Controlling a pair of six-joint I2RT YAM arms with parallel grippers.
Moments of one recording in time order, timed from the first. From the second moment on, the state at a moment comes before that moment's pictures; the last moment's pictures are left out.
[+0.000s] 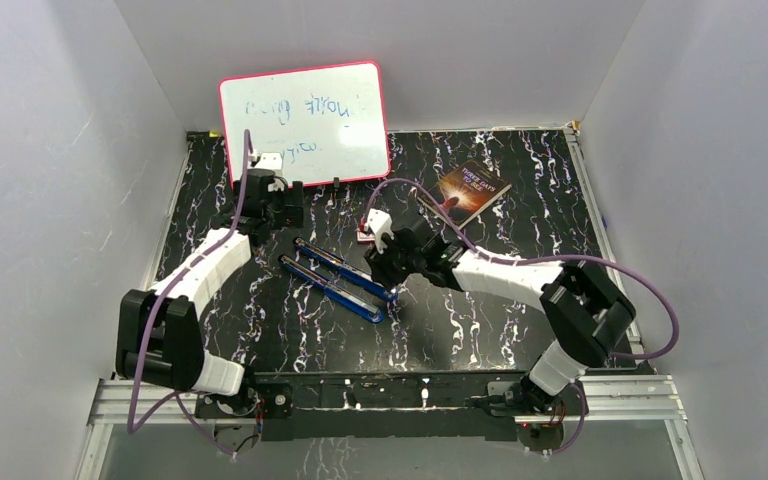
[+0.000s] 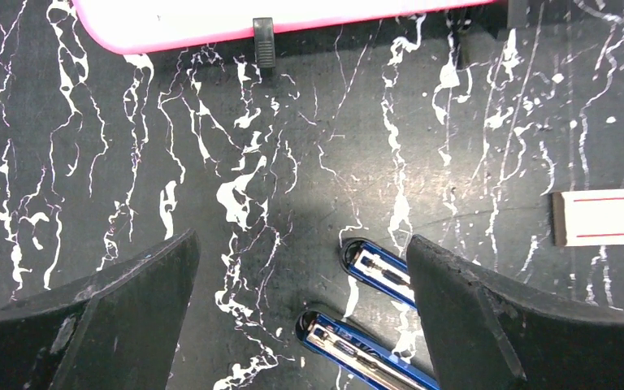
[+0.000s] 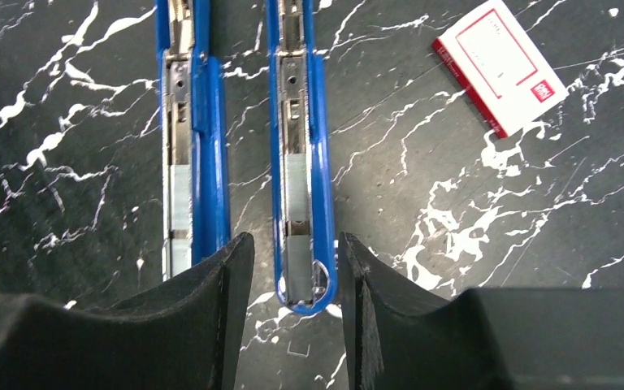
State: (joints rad) left arm -0.22 1.42 0.96 -0.21 -0.23 -0.07; right arm 0.88 1.61 0.97 -0.05 -0.17 -0.04
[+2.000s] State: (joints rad) left arm -0.20 1.21 0.21 0.44 0.14 -1.00; right arm 1.04 1.66 0.74 0.27 -0.22 0.23
